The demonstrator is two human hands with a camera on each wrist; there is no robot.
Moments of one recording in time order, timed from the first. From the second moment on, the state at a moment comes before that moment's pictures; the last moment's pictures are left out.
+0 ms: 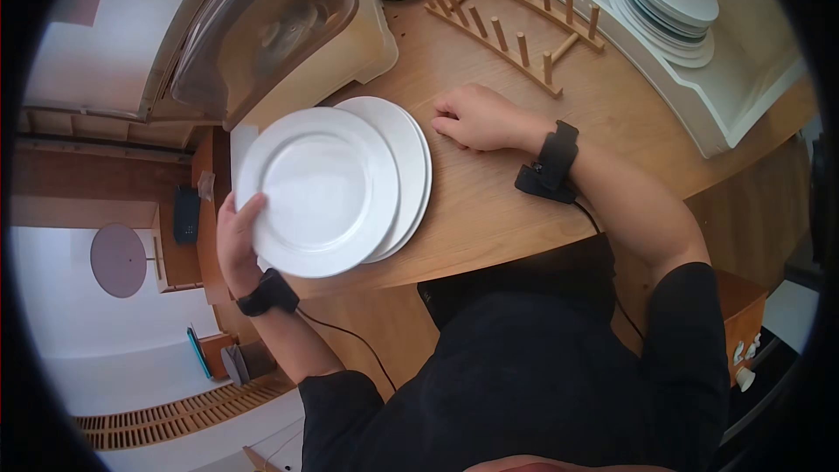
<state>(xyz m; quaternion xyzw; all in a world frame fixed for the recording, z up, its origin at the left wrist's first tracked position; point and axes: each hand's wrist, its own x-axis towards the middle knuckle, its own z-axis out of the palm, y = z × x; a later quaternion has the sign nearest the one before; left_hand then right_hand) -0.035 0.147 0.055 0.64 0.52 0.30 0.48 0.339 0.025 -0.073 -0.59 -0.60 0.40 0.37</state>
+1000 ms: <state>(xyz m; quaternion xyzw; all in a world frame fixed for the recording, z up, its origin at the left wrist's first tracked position) 0.334 0.227 0.118 0.91 0.12 0.35 0.19 0.339 0.028 -0.087 -0.59 -0.63 0.32 0.39</state>
